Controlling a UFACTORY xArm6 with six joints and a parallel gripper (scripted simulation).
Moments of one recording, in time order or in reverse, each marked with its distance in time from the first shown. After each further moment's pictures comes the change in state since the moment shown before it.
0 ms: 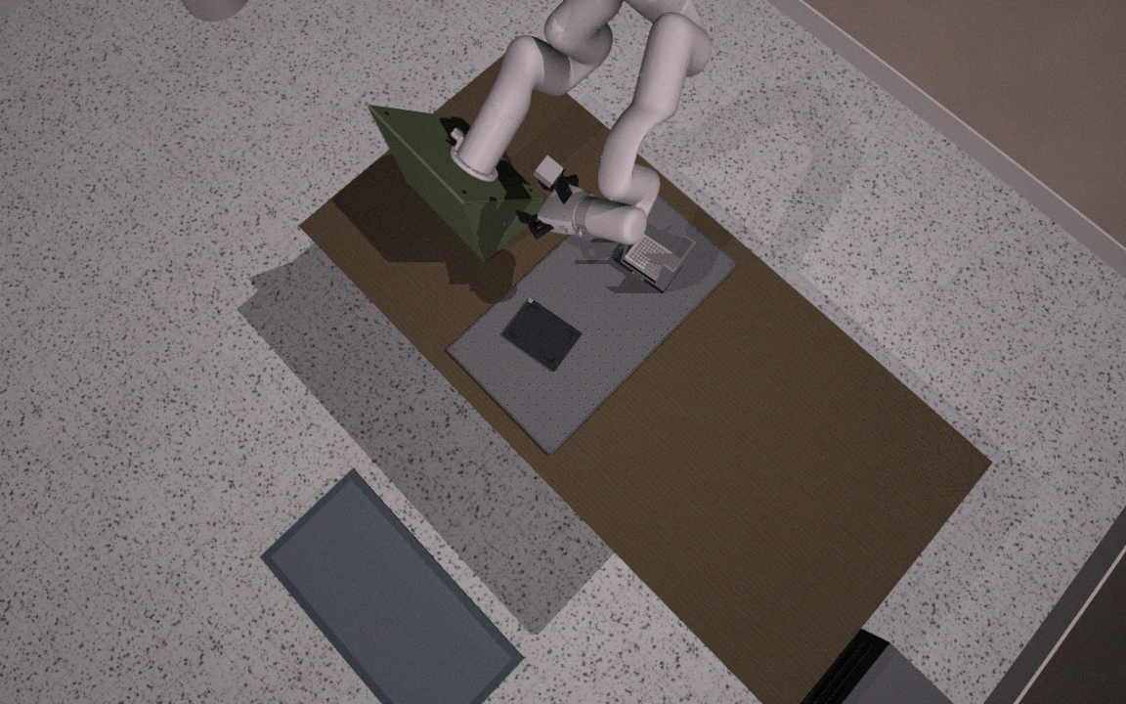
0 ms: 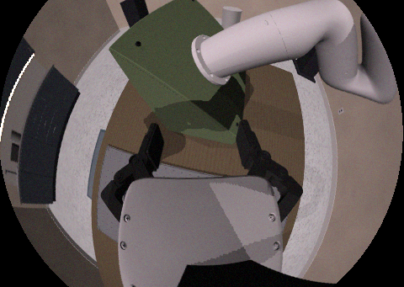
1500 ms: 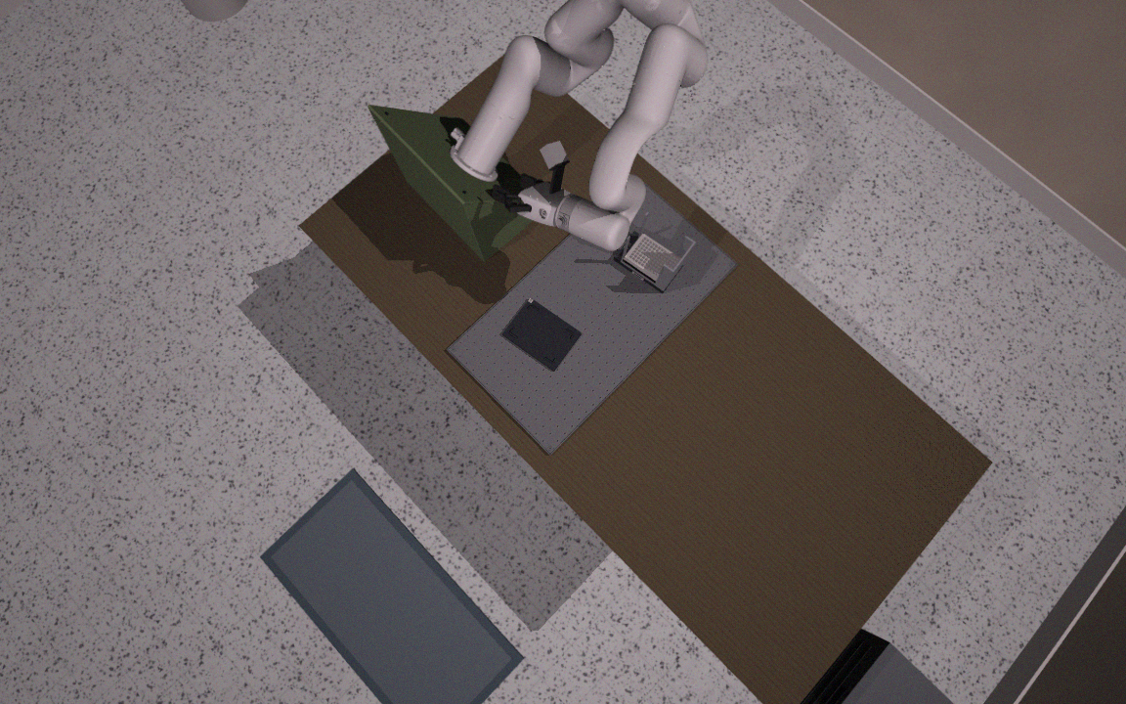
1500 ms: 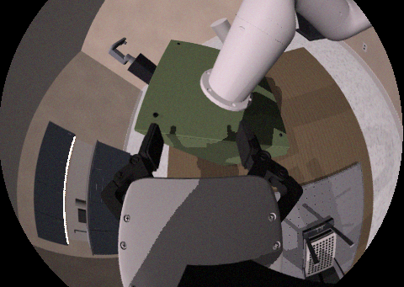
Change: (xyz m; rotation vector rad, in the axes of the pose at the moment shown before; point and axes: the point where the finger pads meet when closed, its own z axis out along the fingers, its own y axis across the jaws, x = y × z) arm 0.054 -0.013 0.022 0.036 0.221 0.608
